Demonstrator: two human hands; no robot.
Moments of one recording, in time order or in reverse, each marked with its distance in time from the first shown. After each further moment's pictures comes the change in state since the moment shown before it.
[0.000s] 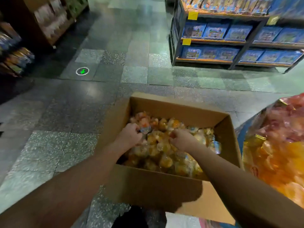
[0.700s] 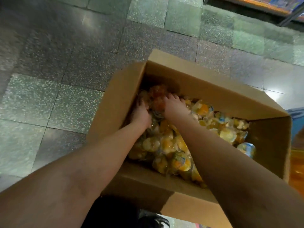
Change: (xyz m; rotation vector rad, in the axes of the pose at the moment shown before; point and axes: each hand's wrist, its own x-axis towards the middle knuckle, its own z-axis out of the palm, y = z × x) left_hand 0.187 -0.095 0.095 -0.033 -0.092 -0.308; right_hand 0.247 -0.061 0.083 -0.345 -0.025 -0.077
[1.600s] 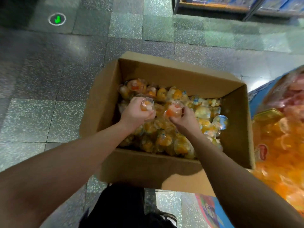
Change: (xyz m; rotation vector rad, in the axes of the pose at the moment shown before) left_hand -0.155 0.050 -0.016 -0.258 0.019 0.380; right_hand -0.190 0.086 0.025 0.775 0.235 0.407
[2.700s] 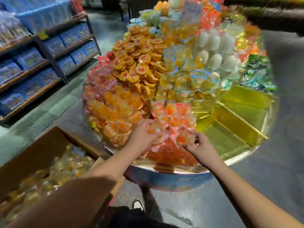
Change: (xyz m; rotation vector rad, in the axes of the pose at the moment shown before) left_hand -0.364 0.302 0.404 0.344 -0.727 0.870; right_hand -0.501 0.417 -0.194 0.615 0.895 0.505
